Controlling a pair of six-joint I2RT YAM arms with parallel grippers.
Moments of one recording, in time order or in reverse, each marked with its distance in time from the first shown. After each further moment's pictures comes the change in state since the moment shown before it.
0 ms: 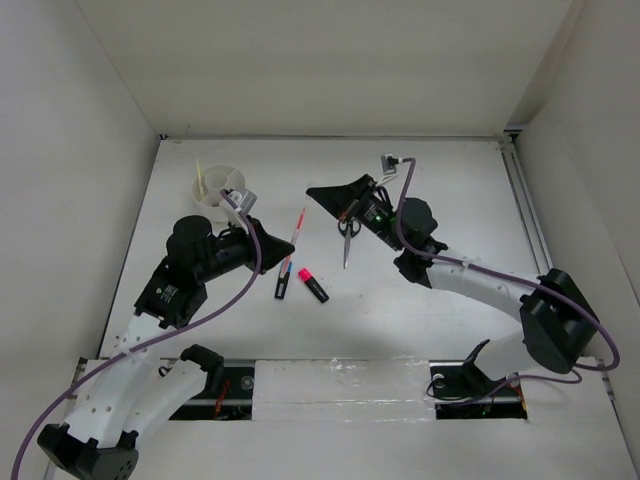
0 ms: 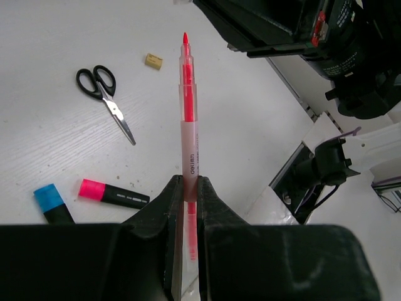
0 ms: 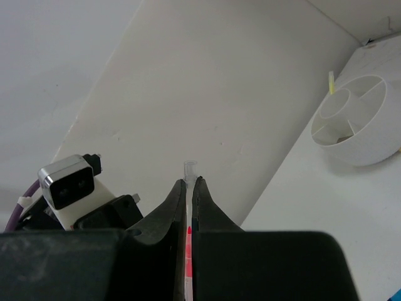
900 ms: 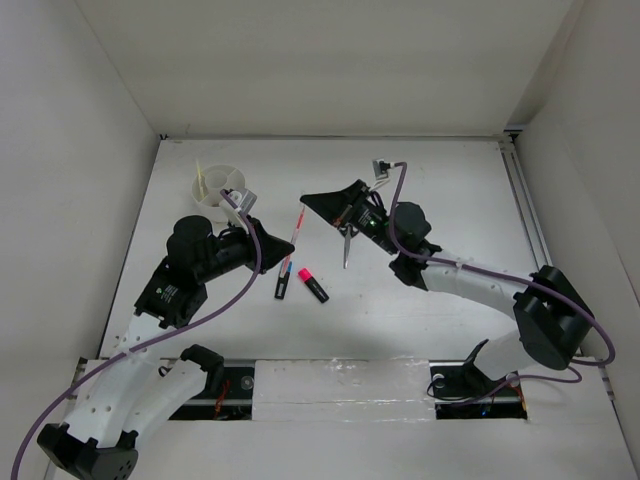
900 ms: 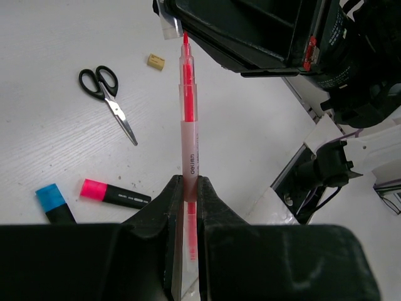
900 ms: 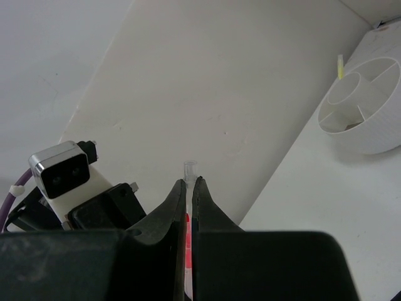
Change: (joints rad) left arm 0.000 0.002 0.000 0.000 -0.012 0.000; right arm 0.034 0.031 -0.008 0.028 -0.006 0.011
